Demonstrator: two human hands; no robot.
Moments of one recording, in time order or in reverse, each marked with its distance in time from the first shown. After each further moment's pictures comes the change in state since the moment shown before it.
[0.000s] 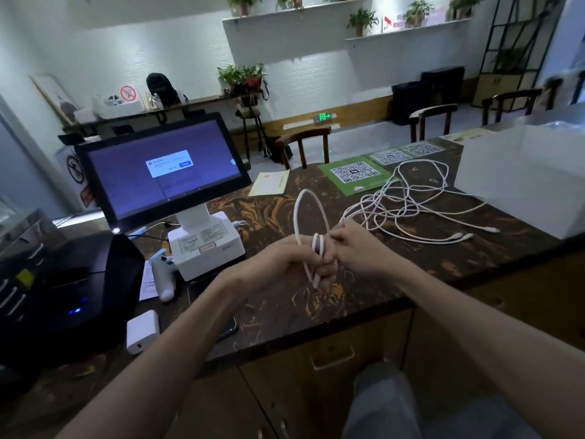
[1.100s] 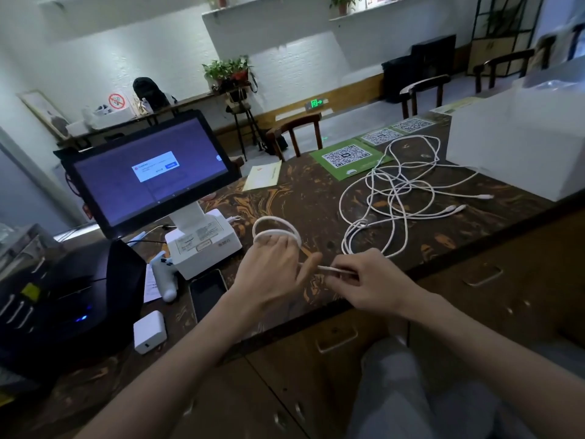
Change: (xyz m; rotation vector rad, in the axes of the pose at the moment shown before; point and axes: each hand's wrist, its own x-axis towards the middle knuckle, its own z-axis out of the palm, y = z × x) left_hand -0.003 -0.037 0.002 2.023 0.597 0.028; right_hand -0.087 0.000 0.015 -0.035 0.084 -0.165
